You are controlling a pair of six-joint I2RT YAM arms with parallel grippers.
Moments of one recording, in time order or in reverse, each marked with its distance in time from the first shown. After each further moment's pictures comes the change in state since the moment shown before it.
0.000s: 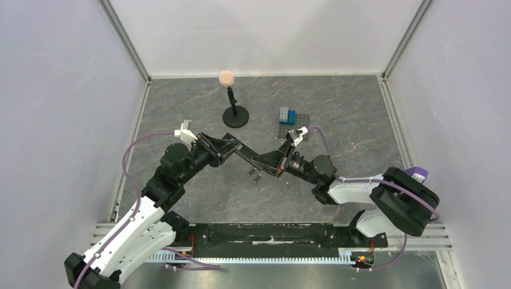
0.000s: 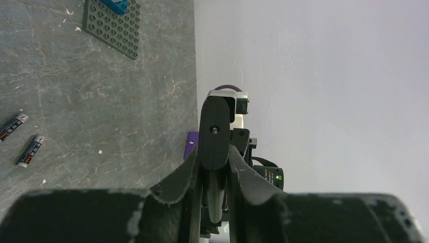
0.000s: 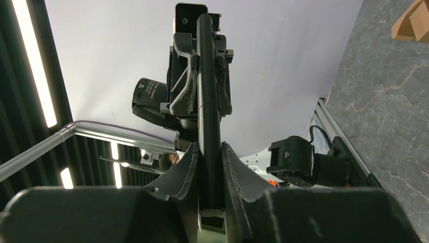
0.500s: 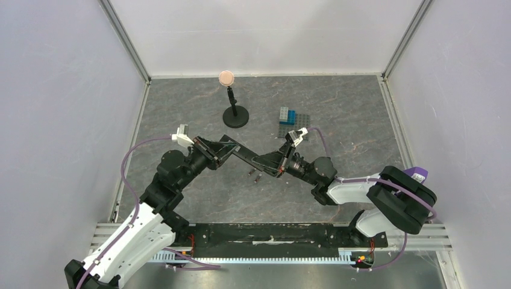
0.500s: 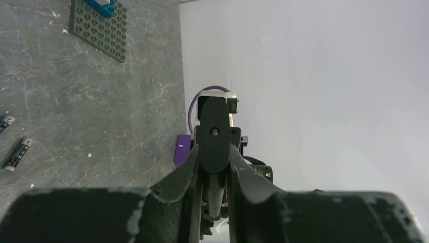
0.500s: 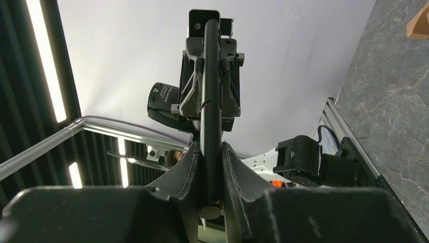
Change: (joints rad) left arm 0.001 -0.075 -0.065 0.051 -0.005 -0.031; right arm 0.000 0.023 -0.019 0.084 0.001 0.019
